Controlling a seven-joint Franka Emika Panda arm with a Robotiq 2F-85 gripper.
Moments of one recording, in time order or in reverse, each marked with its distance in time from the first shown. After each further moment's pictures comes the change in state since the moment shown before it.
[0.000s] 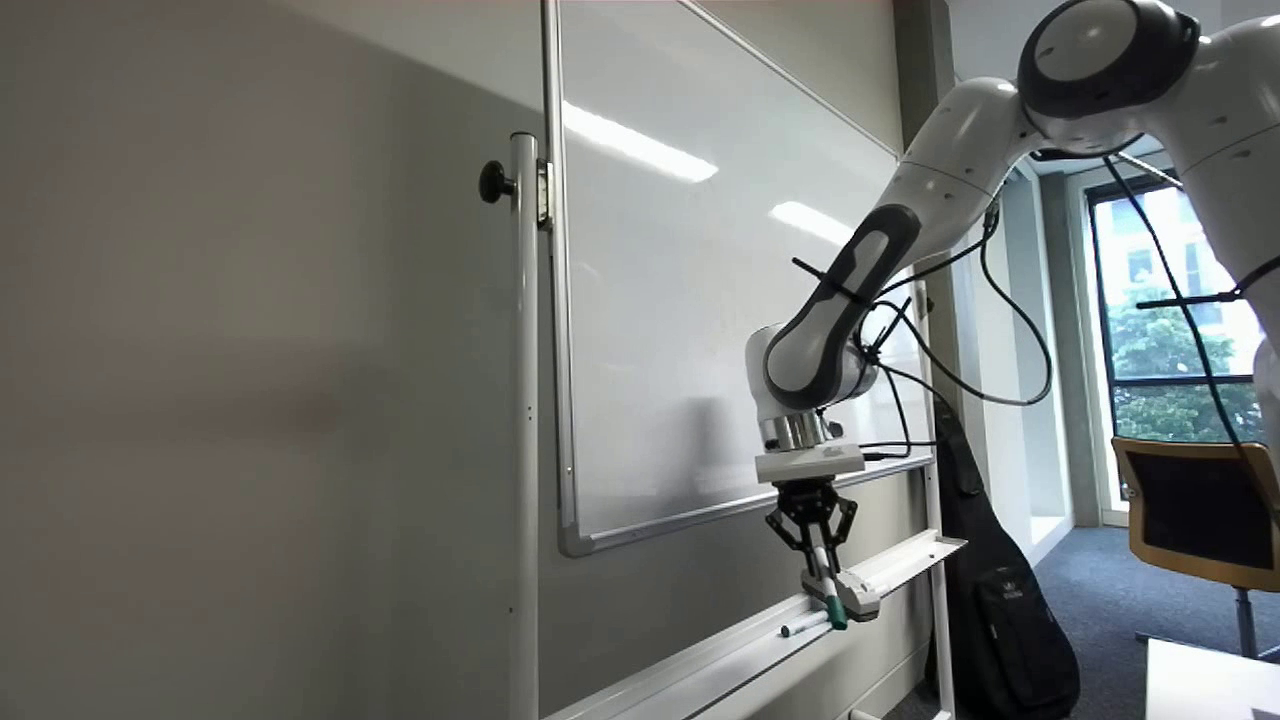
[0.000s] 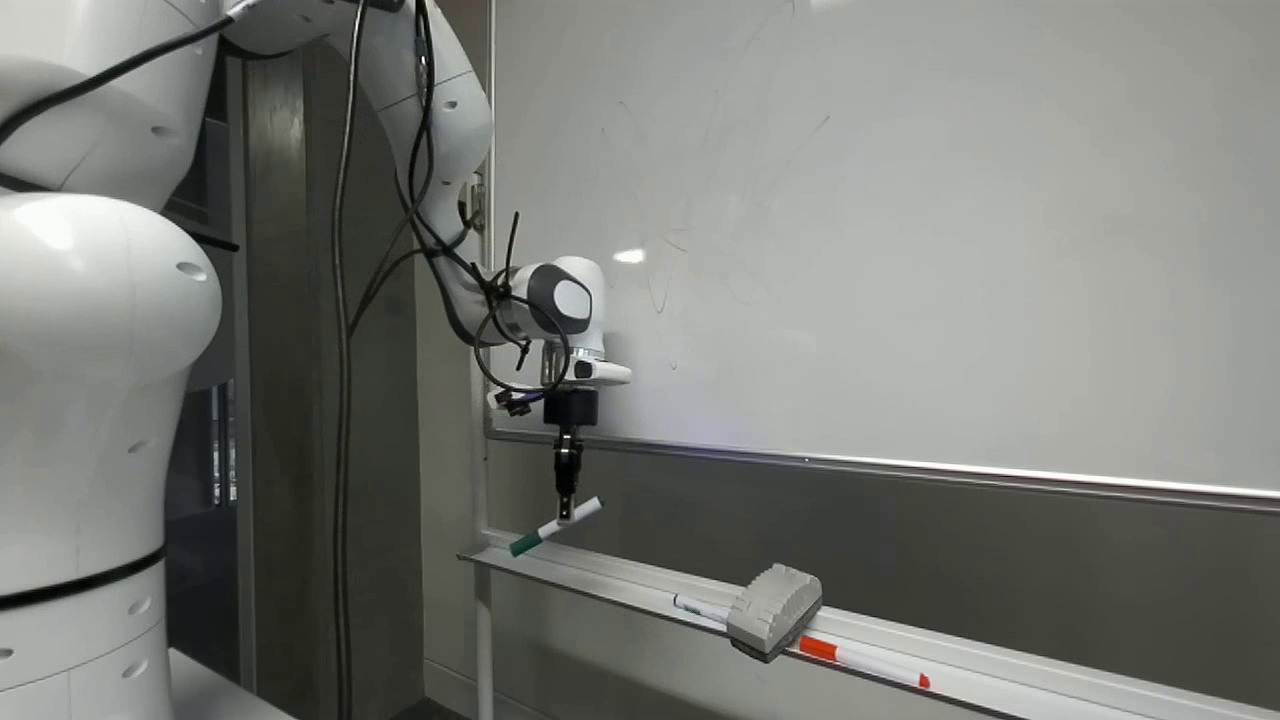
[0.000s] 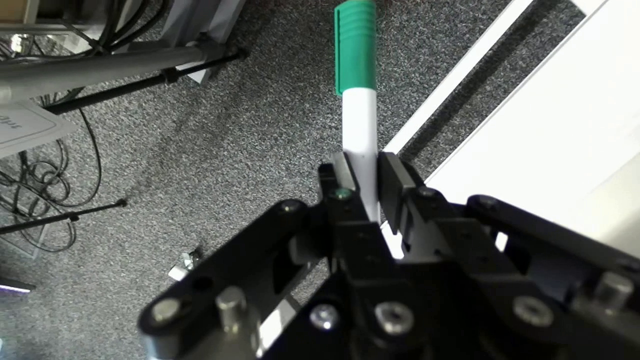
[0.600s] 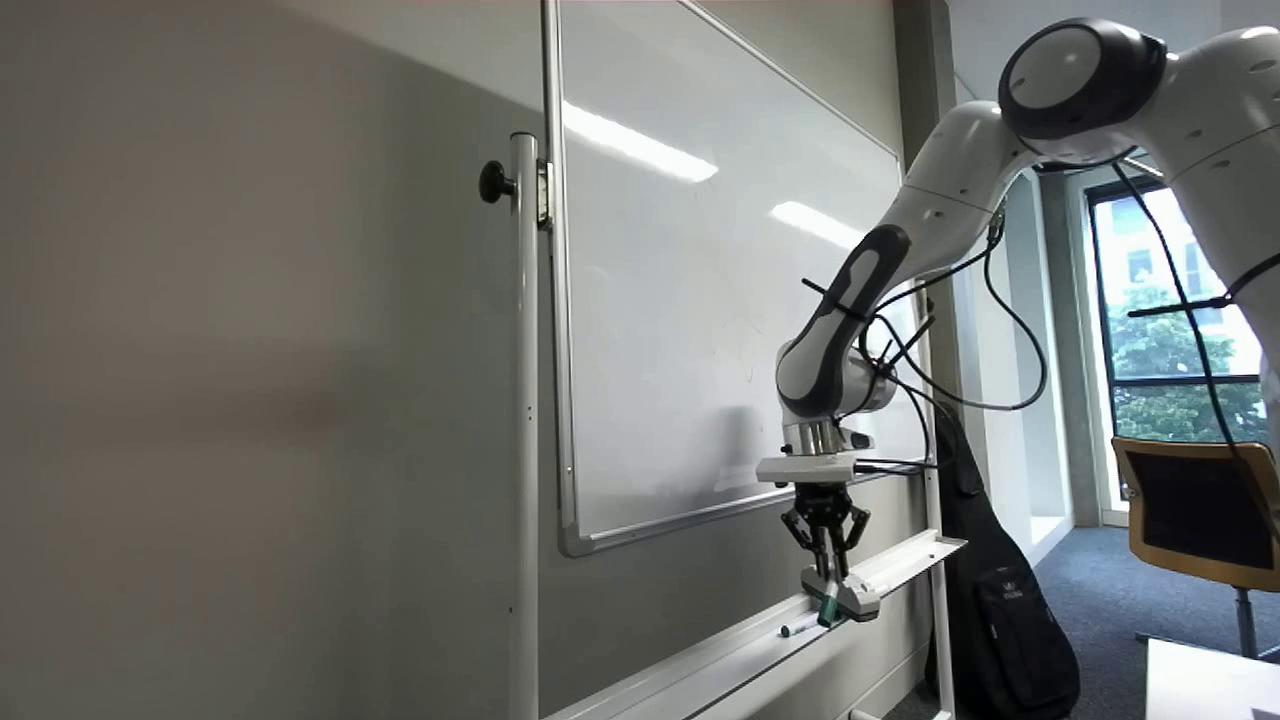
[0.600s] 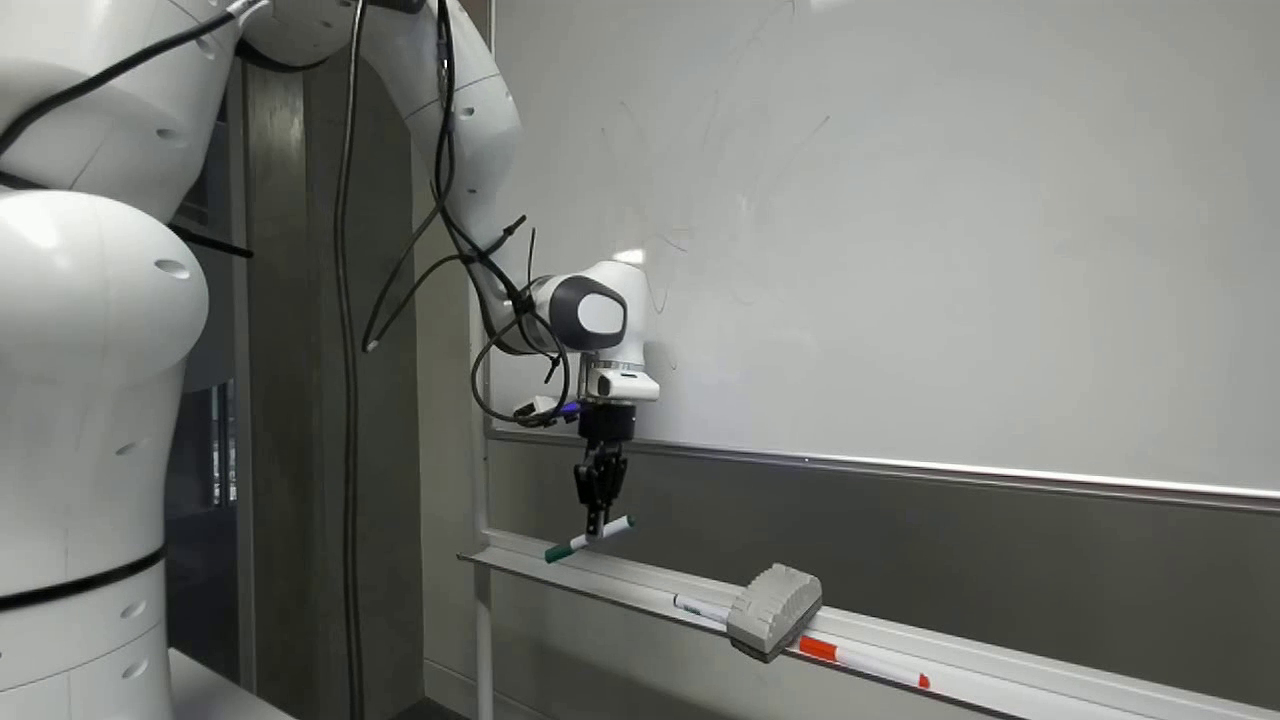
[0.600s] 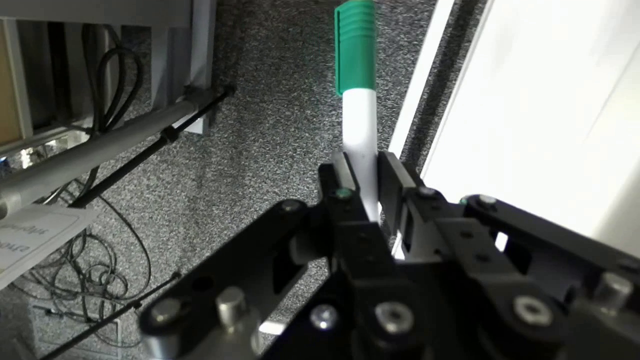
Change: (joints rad) arm -0.069 0.049 -0.039 0.000 0.151 0.097 0.163
